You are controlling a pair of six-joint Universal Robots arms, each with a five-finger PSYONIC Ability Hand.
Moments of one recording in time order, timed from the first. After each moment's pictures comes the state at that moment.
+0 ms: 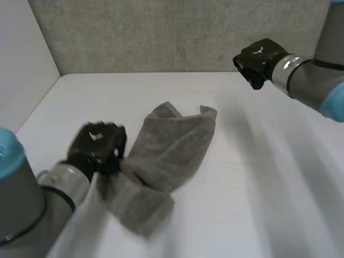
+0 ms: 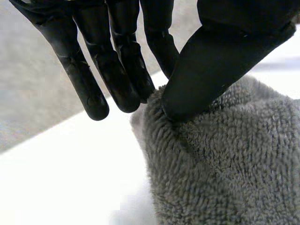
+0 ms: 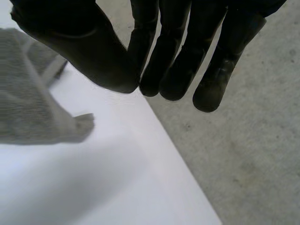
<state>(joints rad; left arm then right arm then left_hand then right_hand) 4.23 -1.66 -1.85 3.30 -1.58 3.29 1.91 -0.83 0.52 0.56 1.34 2.50 1.18 1.22 1.22 1.22 1.02 1.20 1.20 1.20 1.20 1.03</state>
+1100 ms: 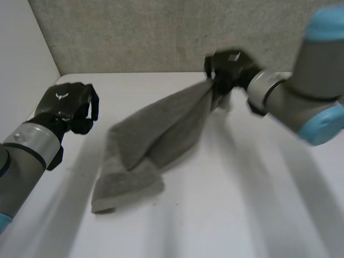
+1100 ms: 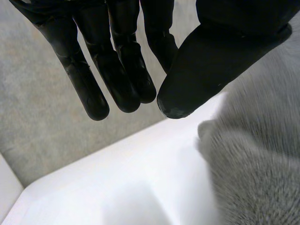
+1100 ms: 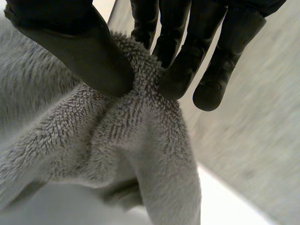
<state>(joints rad) 4.41 -1.62 -1.74 3.29 -1.48 3.23 1.99 -0.96 0.83 0.21 1.25 2.94 1.20 1.22 1.22 1.22 1.03 1.33 1.33 1.34 1.34 1.16</state>
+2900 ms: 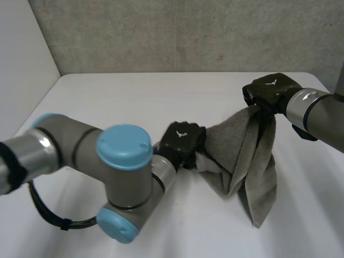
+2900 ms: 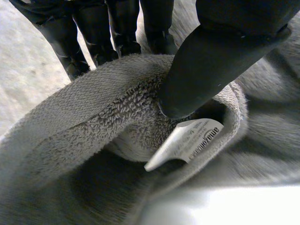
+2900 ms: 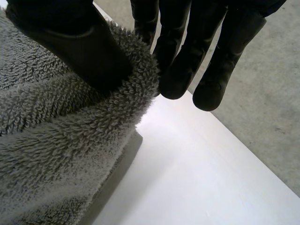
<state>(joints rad) 3.93 -2.22 -1.31 3.35 -1.57 3.15 1.88 -1.14 1.11 0.39 1.36 2.67 1.19 1.22 1.21 1.22 1.03 1.33 1.33 1.35 1.34 1.16</state>
